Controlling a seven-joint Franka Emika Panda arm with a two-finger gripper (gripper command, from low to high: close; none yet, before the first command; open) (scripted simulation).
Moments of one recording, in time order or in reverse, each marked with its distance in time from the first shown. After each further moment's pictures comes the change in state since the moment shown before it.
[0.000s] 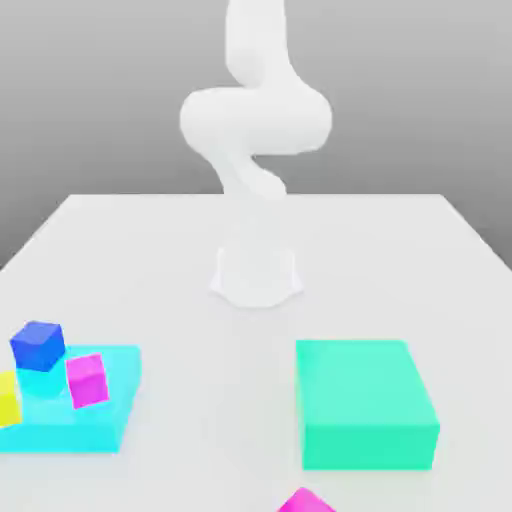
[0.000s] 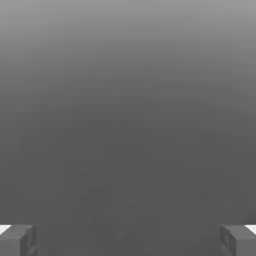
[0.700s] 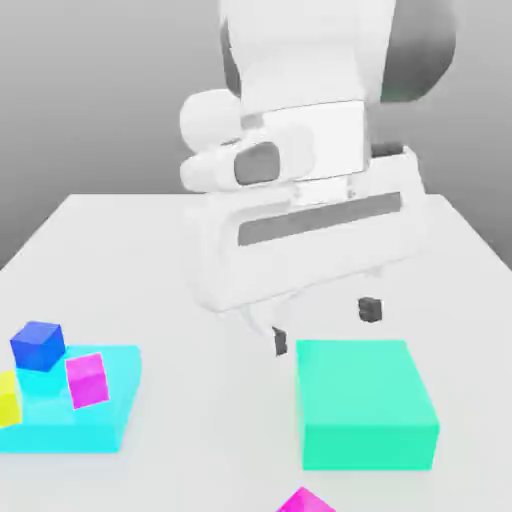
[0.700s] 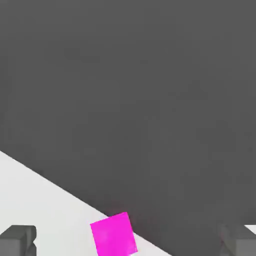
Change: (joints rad) arm 0.190 0.766 -0.111 0.025 0.157 0.204 -0.587
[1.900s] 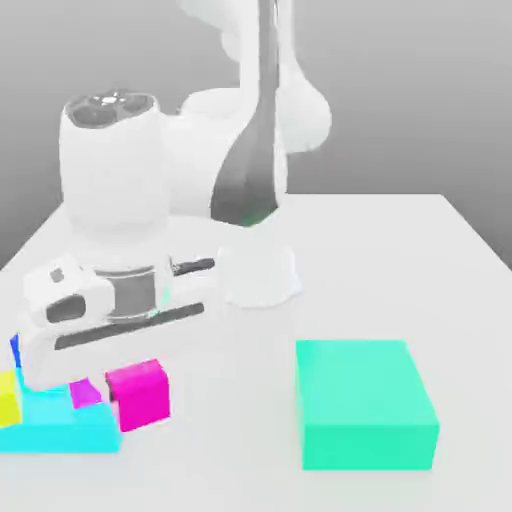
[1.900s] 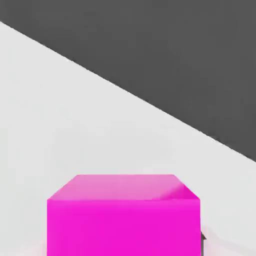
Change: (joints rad) arm -0.266 -0.075 -0.226 -0.240 -0.230 -0.022 -0.076
